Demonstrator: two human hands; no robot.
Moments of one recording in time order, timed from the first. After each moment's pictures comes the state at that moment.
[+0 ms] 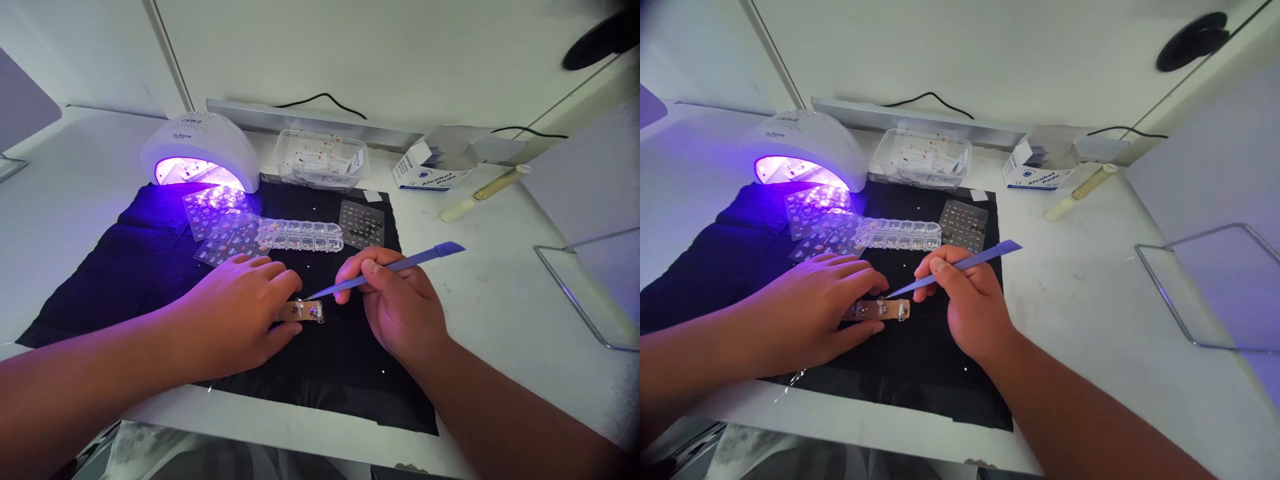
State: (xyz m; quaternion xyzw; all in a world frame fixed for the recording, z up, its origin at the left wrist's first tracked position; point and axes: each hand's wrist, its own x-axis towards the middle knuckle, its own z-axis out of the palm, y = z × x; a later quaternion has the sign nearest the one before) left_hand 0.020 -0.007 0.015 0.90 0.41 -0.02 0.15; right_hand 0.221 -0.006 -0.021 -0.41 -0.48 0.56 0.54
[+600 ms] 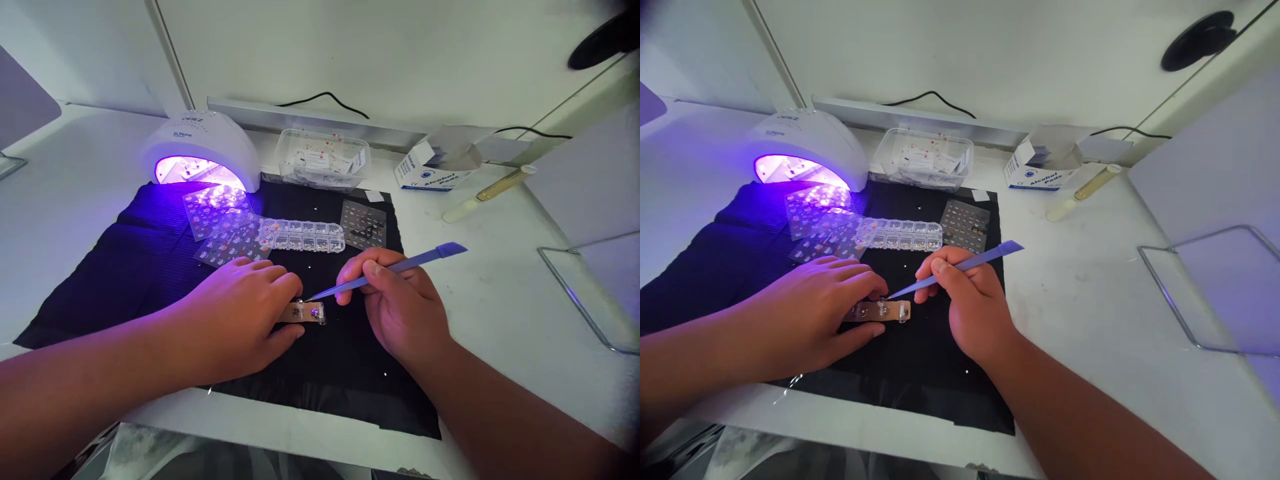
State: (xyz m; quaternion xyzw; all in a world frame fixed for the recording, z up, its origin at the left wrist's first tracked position) left_hand 0.019 -0.008 0.015 0.90 0.41 -0.02 0.17; right_hand 0.221 -0.004 -0.022 -0.42 -0.48 0.56 0.53
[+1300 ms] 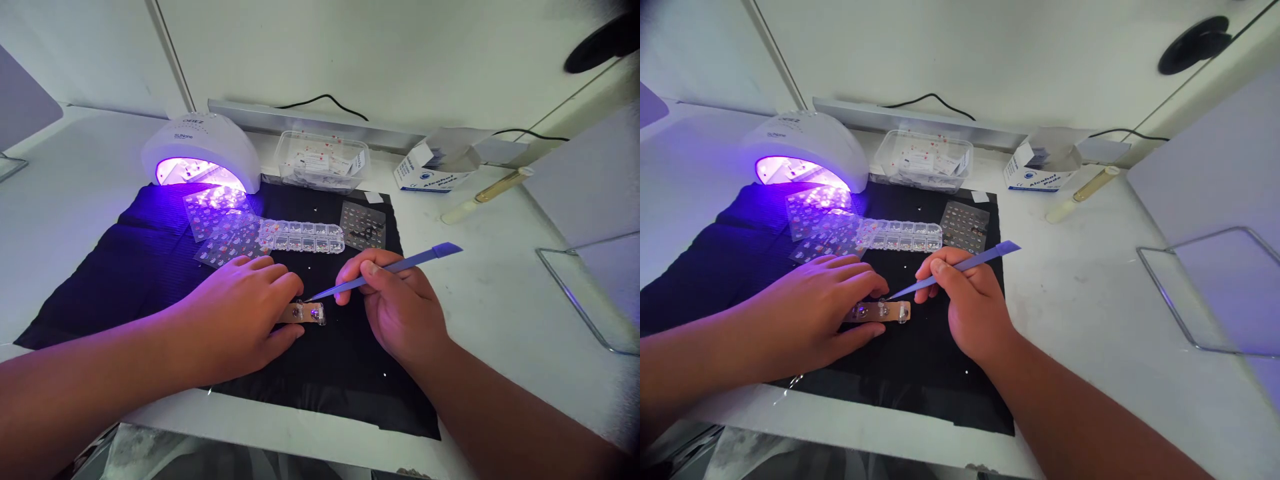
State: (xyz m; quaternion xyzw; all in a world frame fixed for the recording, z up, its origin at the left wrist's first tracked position) left_hand 0.019 -0.007 0.014 0.90 0.40 0.00 0.15; right_hand 0.222 -0.004 -0.025 -0.41 -0.48 0.56 0.53
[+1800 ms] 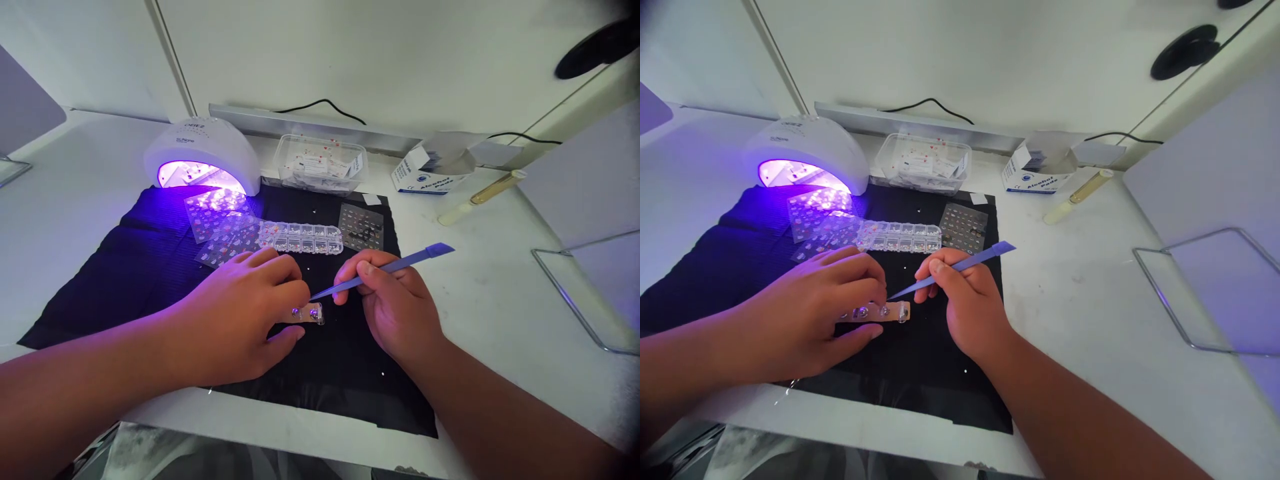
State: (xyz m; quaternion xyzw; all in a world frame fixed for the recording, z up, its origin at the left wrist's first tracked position) left_hand 0.015 -0.010 0.016 0.91 0.36 0.09 0.17; right_hand 0.222 -0.003 -0.026 -0.41 -0.49 0.56 0.53
